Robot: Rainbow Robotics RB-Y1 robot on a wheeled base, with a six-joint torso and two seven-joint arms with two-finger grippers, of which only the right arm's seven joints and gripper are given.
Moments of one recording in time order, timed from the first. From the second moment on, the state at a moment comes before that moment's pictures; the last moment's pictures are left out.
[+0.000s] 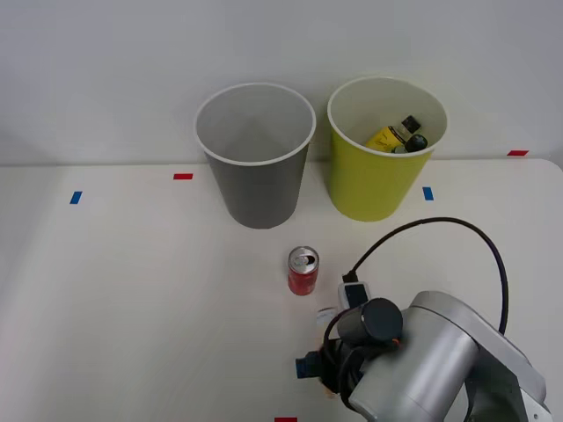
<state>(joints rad) -0.15 -0.37 0.73 -2.25 -0.15 1.74 0.79</state>
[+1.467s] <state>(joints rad) -0.23 -0.31 0.70 -2.12 -0.13 1.71 0.81</state>
